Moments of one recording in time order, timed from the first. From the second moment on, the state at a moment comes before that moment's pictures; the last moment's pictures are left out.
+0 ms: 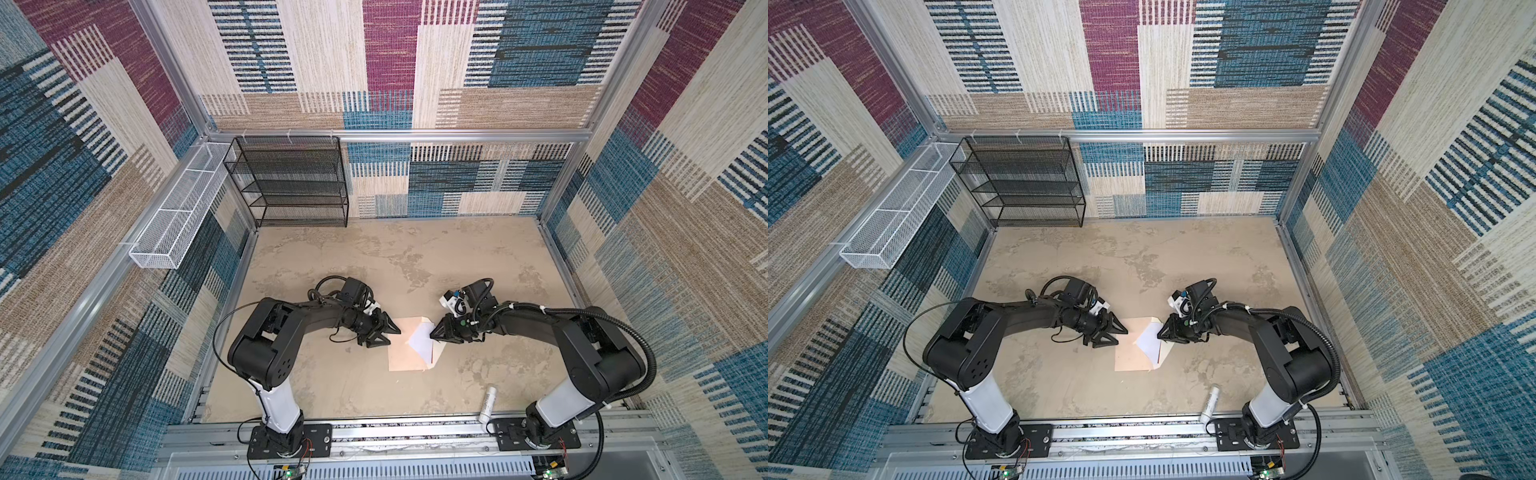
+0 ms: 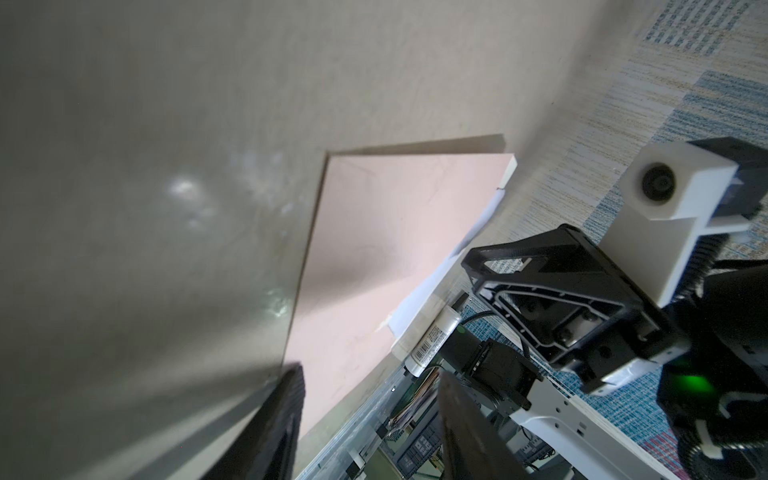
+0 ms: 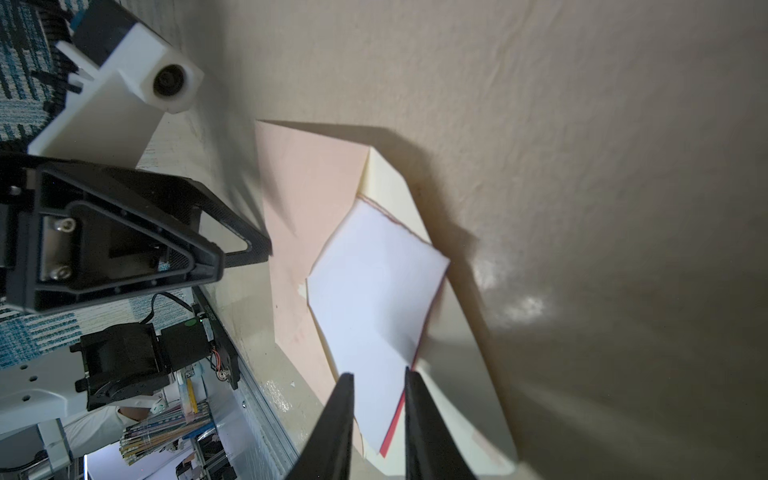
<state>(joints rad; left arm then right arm) -0.44 1.78 0.87 -0.27 0.81 -0.85 0.41 1.61 0.70 -0.21 -0.70 0.48</state>
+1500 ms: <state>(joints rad) -0.44 1.82 0.89 -0.27 0.84 -0.85 0.45 1.65 0.76 -0.28 -0.70 0.51</state>
